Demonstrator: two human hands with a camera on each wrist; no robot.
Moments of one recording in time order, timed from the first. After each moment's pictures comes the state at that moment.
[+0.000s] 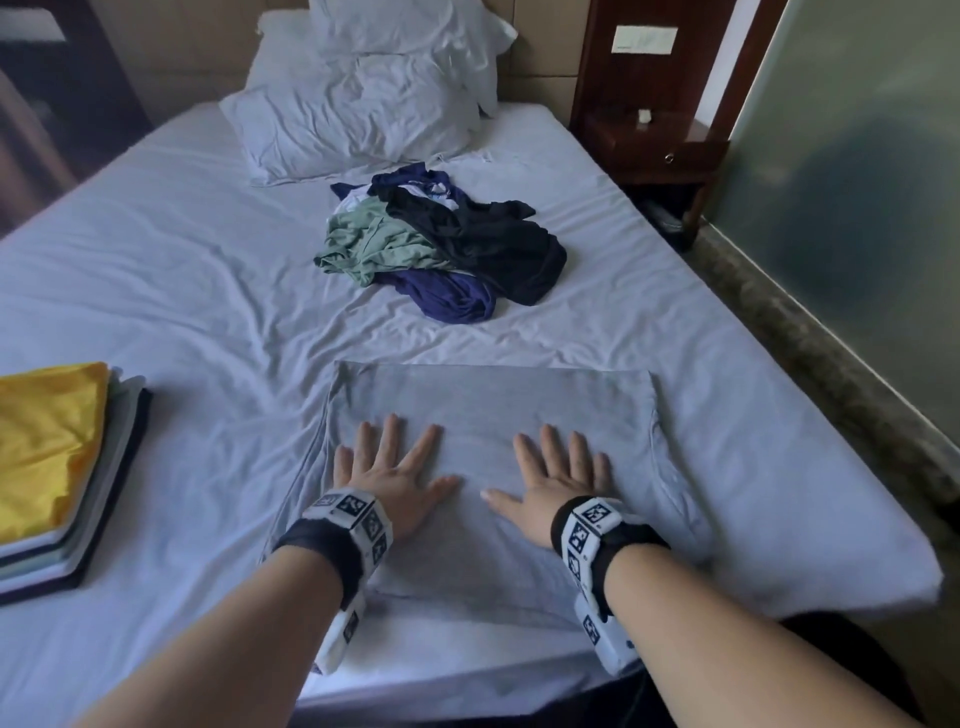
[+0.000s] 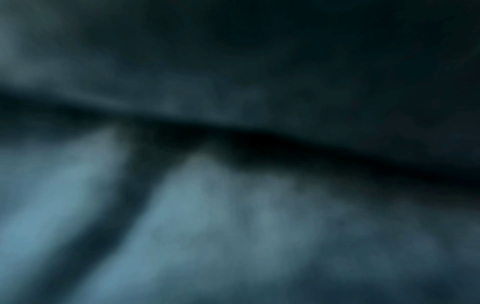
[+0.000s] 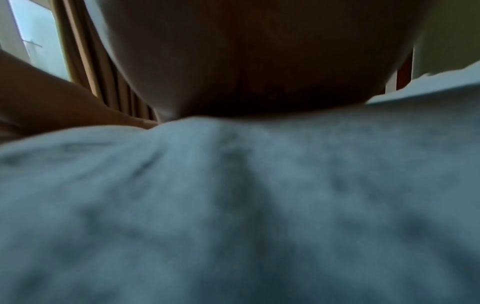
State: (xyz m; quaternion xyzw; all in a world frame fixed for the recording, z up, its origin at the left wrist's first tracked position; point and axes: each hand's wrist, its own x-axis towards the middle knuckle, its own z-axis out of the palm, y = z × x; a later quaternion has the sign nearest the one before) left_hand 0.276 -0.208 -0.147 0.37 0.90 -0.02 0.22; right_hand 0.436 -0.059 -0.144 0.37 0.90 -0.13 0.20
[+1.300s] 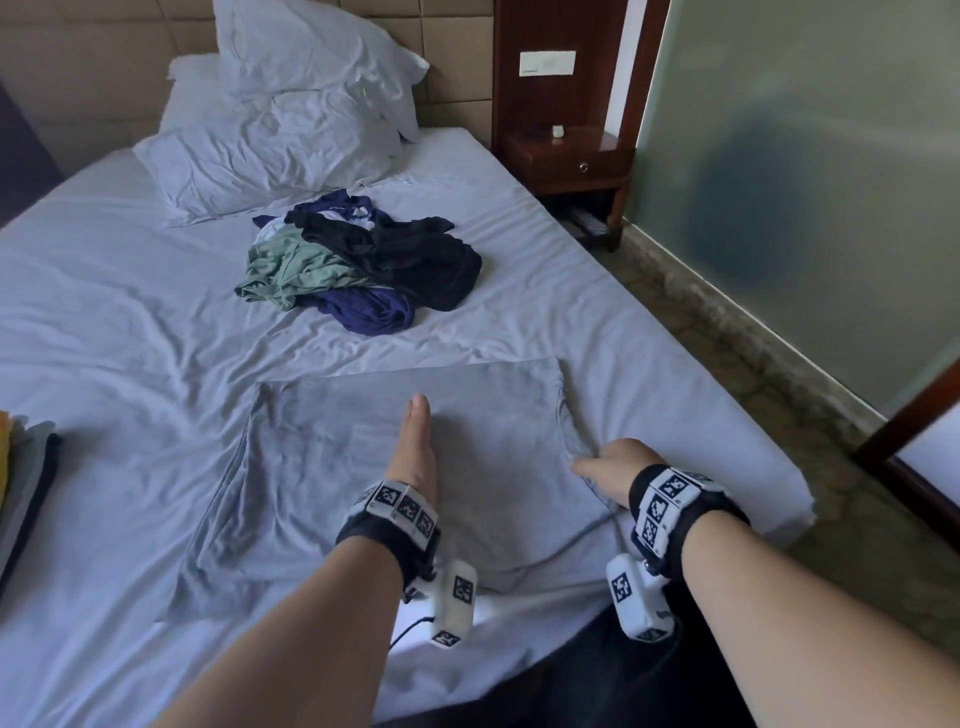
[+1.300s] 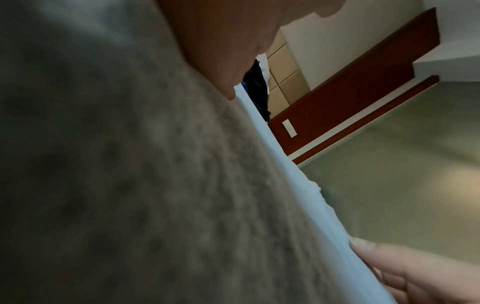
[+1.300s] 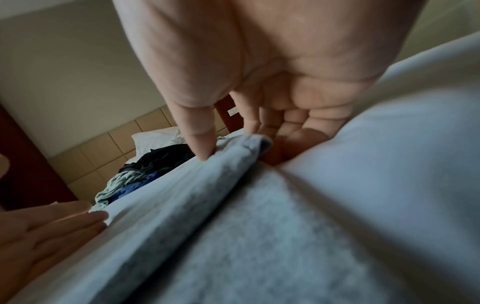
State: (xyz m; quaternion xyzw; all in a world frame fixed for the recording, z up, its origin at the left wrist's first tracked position) left_hand 0.374 -0.103 -0.151 0.07 0.57 0.70 0.42; right_hand 0.572 0.041 -0.133 0.56 0.76 -0.33 0.04
